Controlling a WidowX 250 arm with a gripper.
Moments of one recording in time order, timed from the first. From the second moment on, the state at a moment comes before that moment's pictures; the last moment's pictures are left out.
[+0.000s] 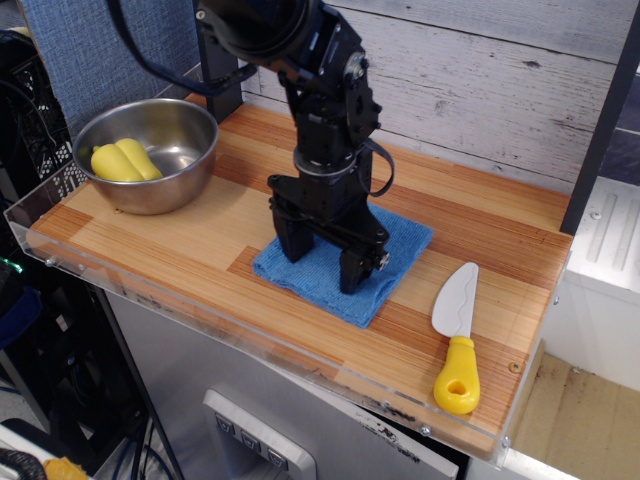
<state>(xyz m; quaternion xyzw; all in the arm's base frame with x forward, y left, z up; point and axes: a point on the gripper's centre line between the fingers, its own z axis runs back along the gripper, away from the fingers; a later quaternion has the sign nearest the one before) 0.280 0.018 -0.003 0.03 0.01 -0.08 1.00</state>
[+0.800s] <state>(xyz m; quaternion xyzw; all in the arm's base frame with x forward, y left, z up) 0.260 0.021 -0.002 0.03 0.02 -0.09 1.00</state>
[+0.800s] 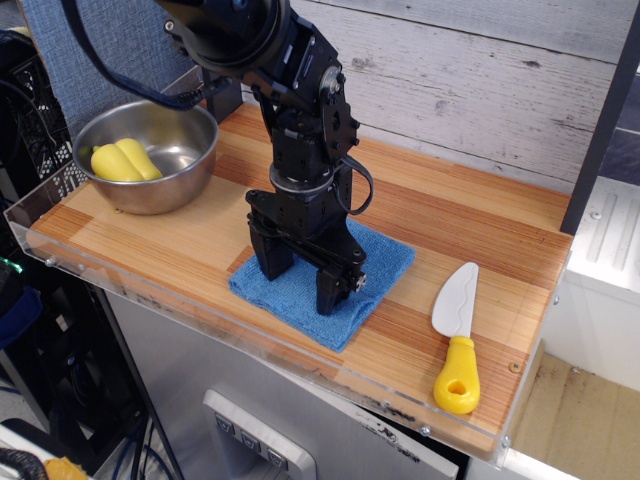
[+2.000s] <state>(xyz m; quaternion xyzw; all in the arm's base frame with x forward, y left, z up) 0.301 0.026 0.118 0.03 -0.06 -0.04 1.00</state>
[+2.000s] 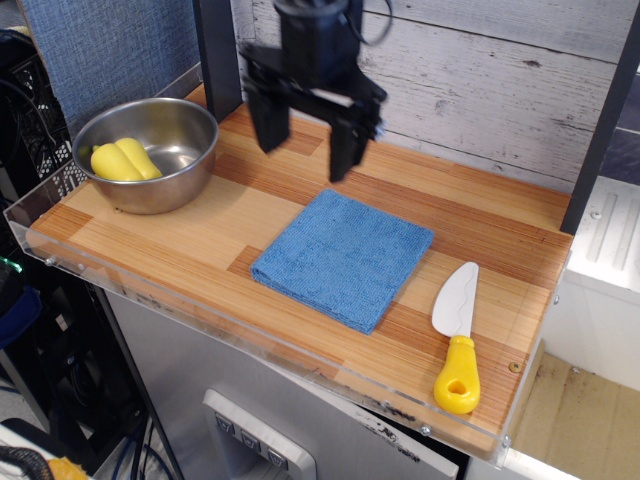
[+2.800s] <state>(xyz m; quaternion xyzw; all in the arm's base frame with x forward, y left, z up) 0.288 0.029 0.125 0.04 -0.03 -0.05 1.00</state>
